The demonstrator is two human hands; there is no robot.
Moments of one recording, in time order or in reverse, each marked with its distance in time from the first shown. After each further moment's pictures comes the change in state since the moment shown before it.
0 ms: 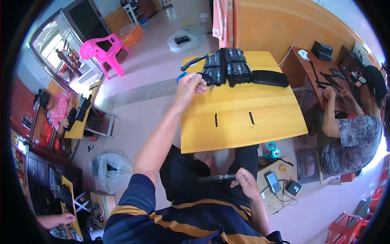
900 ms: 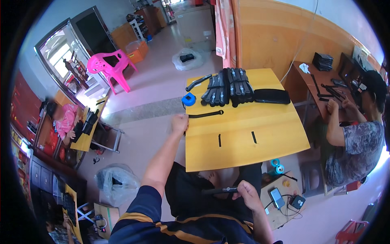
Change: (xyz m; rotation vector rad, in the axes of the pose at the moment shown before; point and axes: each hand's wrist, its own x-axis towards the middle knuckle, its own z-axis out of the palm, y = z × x) left_hand 0.011 -0.141 -0.100 0.473 0.394 -0.331; right_hand 0.022 -0.010 -0.001 0.040 -0.027 -0.004
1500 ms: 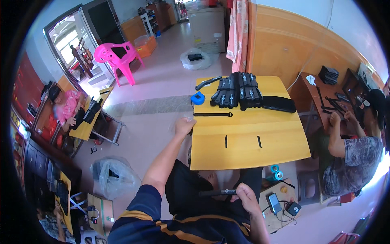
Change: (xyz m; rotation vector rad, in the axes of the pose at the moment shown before) left_hand -0.023 -0.030 -0.024 0.212 0.006 0.025; right_hand -0.005 -0.003 0.019 -0.078 -0.041 -0.006
